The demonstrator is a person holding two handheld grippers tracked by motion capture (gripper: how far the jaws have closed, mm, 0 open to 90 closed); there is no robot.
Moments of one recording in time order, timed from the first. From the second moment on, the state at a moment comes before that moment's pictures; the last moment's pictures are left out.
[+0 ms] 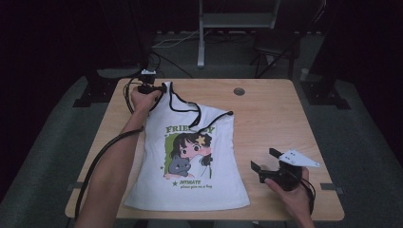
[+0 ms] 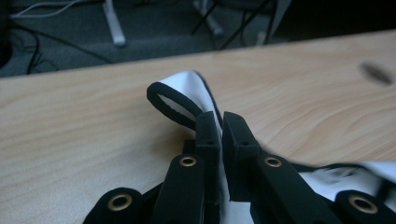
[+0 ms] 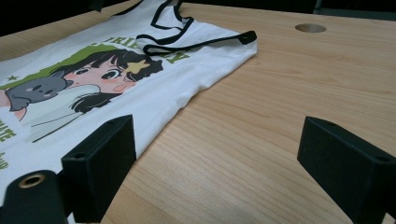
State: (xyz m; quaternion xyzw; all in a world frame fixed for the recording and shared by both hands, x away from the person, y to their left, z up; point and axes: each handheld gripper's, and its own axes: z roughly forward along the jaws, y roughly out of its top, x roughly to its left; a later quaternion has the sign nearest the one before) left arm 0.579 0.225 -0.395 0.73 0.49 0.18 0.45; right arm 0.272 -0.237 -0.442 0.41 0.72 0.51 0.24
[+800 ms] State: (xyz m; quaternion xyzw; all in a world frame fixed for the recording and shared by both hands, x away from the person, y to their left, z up) left arm 0.480 0.214 -0.382 0.76 0.39 0.19 0.49; right arm 0.271 -0.236 -0.442 0.40 0.72 0.51 0.24
